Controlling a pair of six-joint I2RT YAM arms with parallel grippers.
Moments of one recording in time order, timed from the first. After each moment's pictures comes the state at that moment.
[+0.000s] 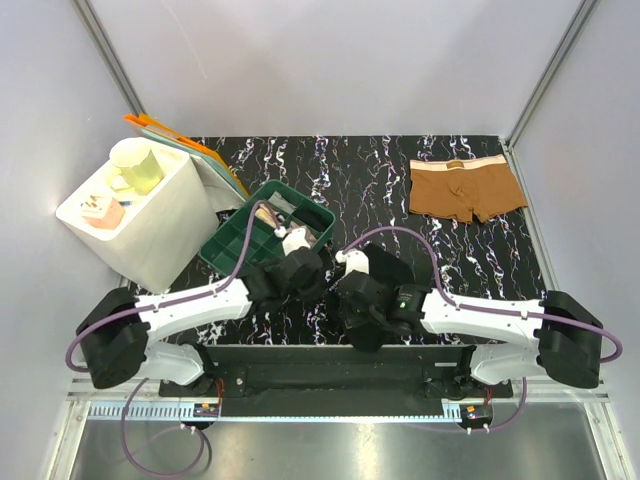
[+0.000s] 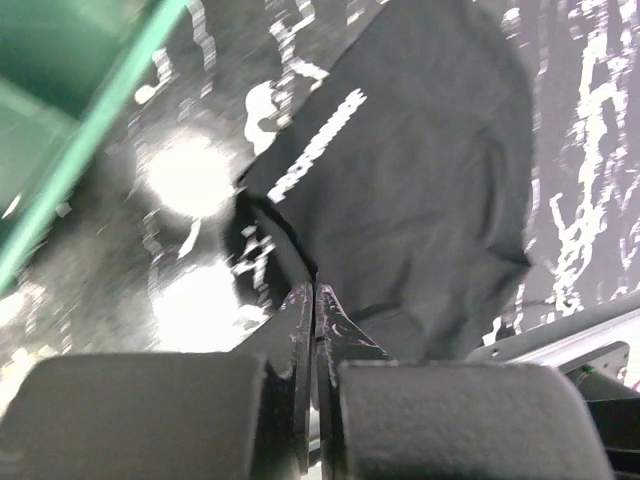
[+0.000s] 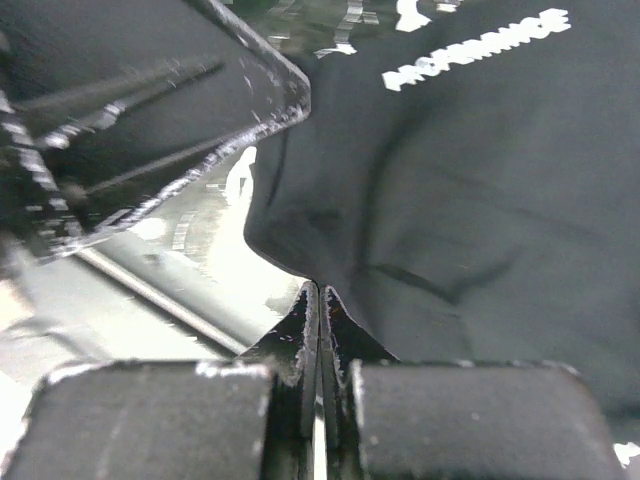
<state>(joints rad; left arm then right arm) -0.99 1.29 0.75 -0.27 -0.28 -1.01 1.16 1.29 0.75 -0.31 0.25 0.68</state>
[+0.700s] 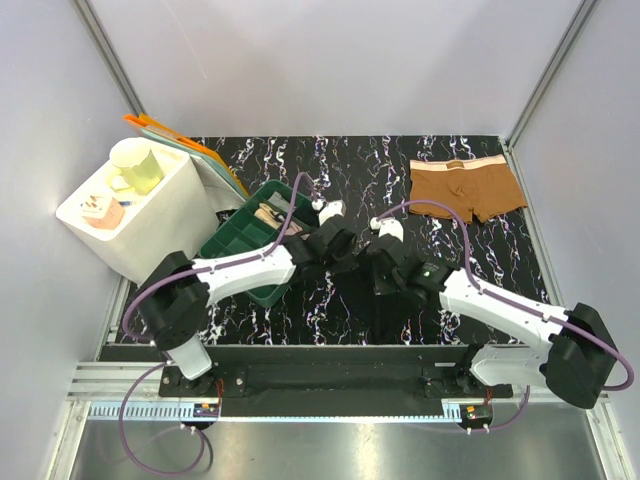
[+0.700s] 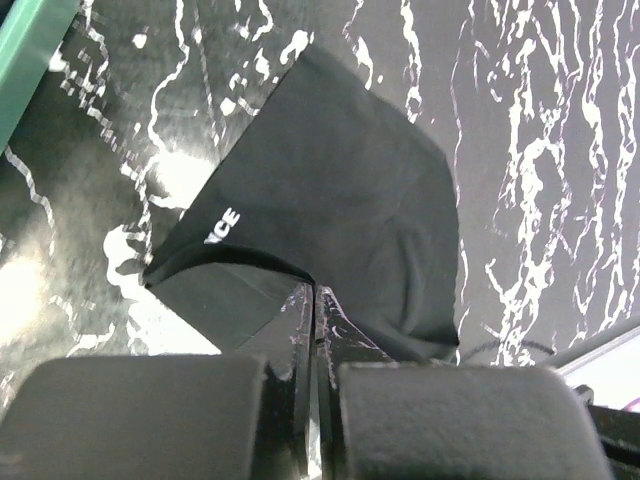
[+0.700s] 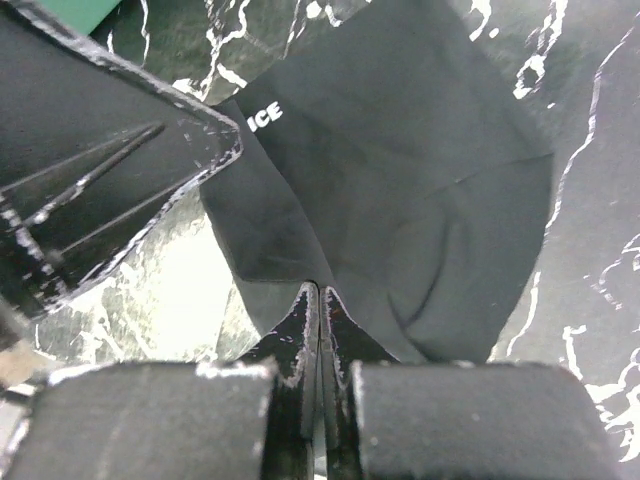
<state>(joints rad) -0.94 1.66 1.13 -0.26 -0.20 -0.92 0.86 1.21 0.81 -0.50 0.30 0.53</state>
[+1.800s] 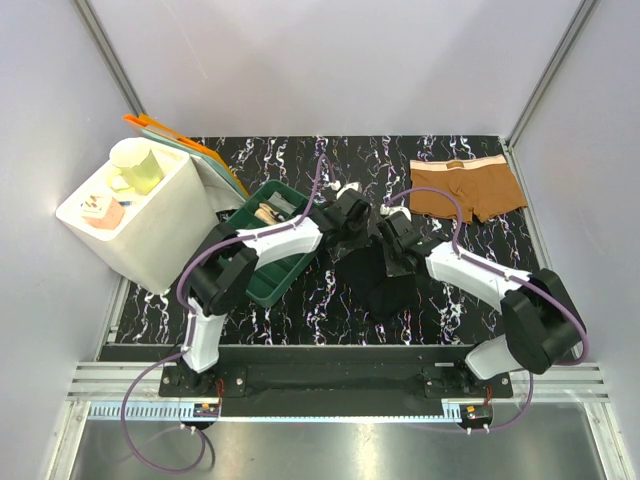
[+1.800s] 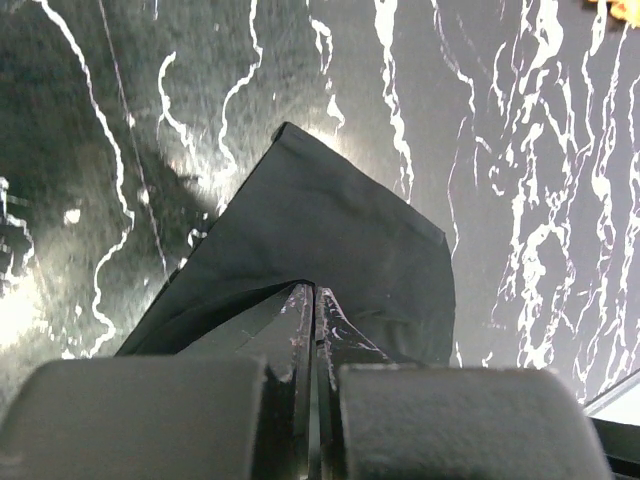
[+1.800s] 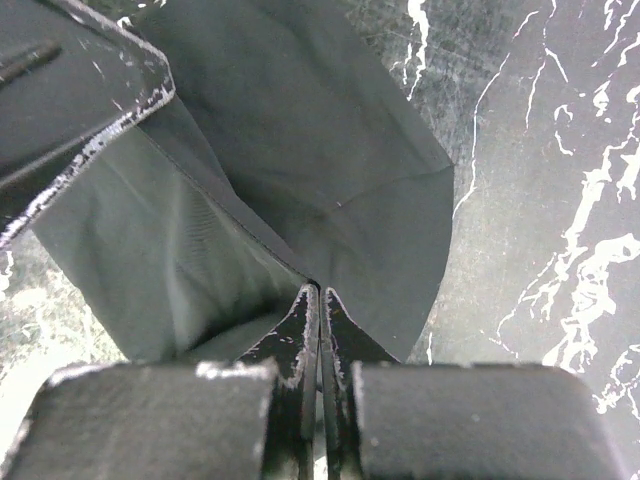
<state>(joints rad) -0.82 2.00 1.44 -0.26 -0.05 -0.84 0.61 1.45 0.87 -0.46 0.26 0.36</state>
